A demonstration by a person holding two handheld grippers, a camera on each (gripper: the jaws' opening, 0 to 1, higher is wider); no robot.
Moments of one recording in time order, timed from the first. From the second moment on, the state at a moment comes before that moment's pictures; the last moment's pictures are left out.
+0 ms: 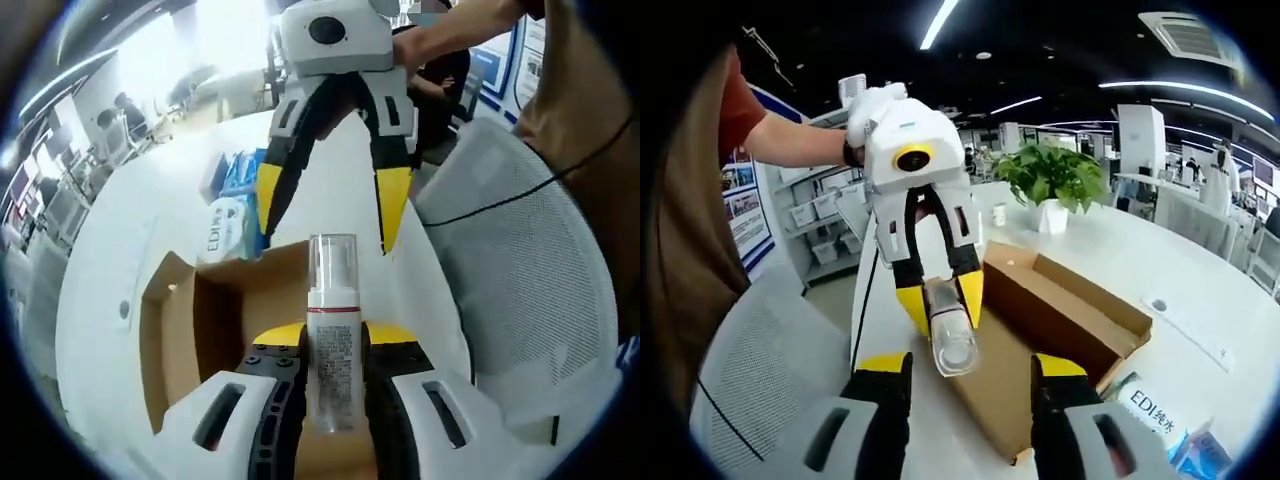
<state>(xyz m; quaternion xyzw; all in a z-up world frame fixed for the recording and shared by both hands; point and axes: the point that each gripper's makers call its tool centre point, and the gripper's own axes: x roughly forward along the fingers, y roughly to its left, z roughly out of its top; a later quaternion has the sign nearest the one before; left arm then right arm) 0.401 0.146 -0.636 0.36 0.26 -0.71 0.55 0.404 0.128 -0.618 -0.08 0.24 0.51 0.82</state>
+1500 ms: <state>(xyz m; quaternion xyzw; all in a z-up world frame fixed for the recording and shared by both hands) 0.378 0.129 -0.628 0.32 0.26 -0.74 0.54 0.375 0.129 -0.621 -0.03 0.27 0.52 0.81</state>
